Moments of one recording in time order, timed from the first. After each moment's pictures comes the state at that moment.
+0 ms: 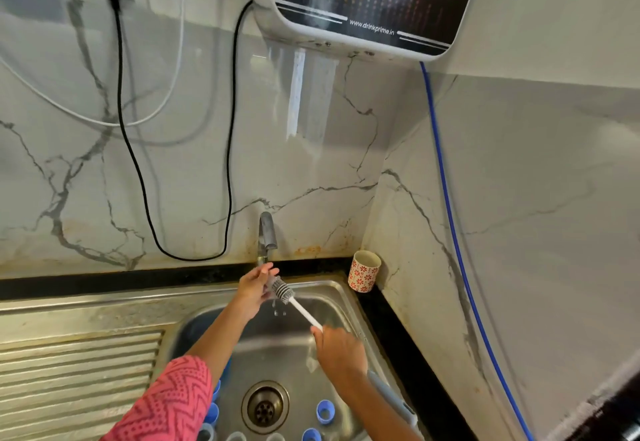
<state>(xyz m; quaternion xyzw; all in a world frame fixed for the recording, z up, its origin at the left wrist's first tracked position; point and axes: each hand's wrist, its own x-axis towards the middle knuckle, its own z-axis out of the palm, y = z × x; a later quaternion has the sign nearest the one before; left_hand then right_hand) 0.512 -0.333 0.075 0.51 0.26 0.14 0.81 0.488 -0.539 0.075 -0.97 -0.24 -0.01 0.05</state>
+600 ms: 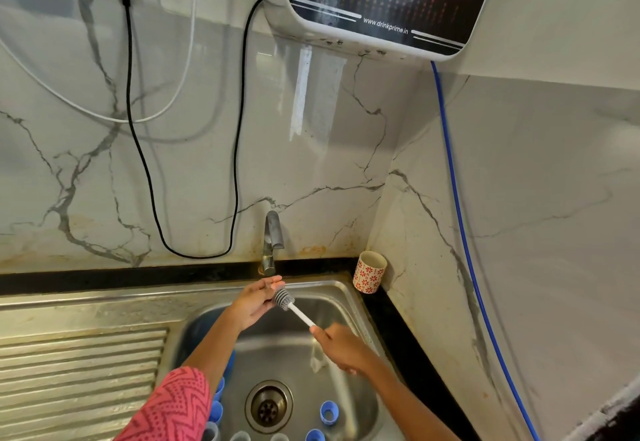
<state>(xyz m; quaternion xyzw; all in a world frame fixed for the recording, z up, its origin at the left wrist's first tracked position) 0.496 -0.323 0.063 0.49 0.23 0.05 0.84 0.503 -0.535 0.092 -0.92 -0.23 0.22 0.24</state>
